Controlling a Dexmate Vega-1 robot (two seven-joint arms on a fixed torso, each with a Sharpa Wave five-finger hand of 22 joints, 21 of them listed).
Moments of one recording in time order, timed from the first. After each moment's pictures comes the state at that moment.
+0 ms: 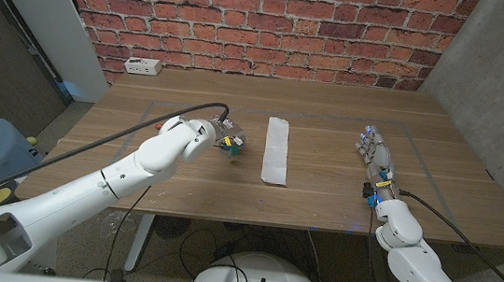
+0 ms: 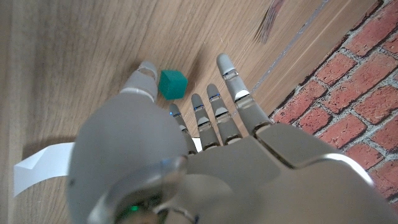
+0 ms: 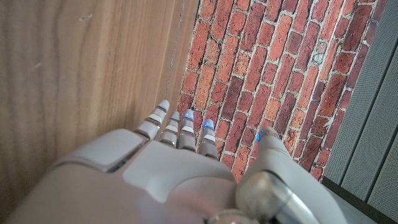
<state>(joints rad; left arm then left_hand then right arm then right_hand) 0.76 0.78 0.70 -2.02 1.20 0.23 -0.68 1.11 0.03 0.24 -0.15 0.22 0.44 -0.17 0.24 0.21 0.40 -0.08 0.28 0.37 0.46 -0.05 0.28 0.21 0.63 0.01 0.59 0.18 -1.23 -0.54 -0.26 -1.59 0.59 0.41 -0.23 0.19 0.11 0.29 -0.05 0.17 0.16 -0.04 0.19 0.18 0.19 0.13 0.22 0.20 0.08 0.08 0.21 0.20 0.15 0.04 0.20 0.18</state>
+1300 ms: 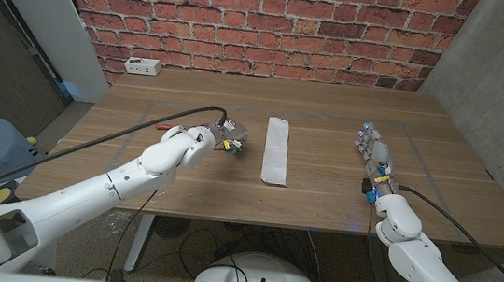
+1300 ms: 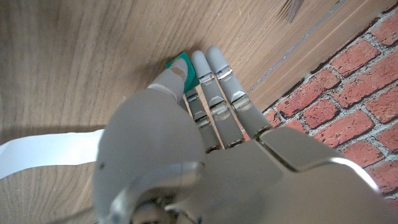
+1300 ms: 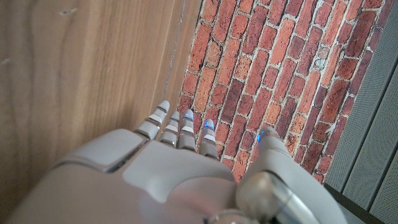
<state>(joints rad) 0.73 0.78 0.78 -1.88 1.07 0.26 -0.43 1.27 0.15 0.36 -0.16 0.18 0.90 -0.03 0.39 0.28 0.76 -0.09 0.43 0.41 0.97 -0.14 0.46 0.37 0.81 -0.09 0.76 0.19 -1.21 -0.55 -0.26 -1.62 0.58 0.36 -0.25 0.19 0.11 0.29 -0.05 0.18 0.16 -0.04 0.19 0.18 0.19 0.13 0.22 0.20 0.08 0.09 0.21 0.20 0.14 0.04 0.20 0.18</state>
